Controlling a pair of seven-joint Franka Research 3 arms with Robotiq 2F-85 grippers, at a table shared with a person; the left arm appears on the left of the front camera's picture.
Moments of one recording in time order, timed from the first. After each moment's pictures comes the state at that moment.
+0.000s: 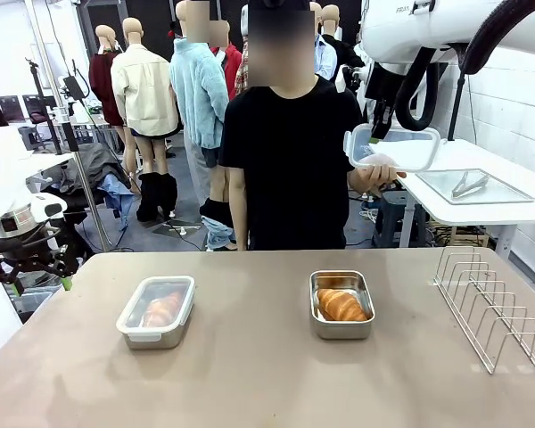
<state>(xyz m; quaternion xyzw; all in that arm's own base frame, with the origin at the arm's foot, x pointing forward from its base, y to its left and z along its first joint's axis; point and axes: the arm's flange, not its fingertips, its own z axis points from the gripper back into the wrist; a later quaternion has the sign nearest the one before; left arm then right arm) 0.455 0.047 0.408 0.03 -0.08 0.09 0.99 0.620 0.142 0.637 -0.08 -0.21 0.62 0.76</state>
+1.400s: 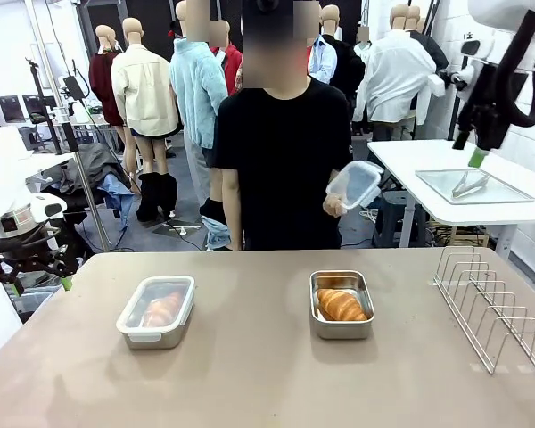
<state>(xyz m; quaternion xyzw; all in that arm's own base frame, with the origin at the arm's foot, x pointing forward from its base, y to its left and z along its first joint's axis) 0.455 0.048 0.408 0.03 -0.08 0.09 0.99 0.546 -0.030 0.616 0.04 -0.10 0.67 0.73</state>
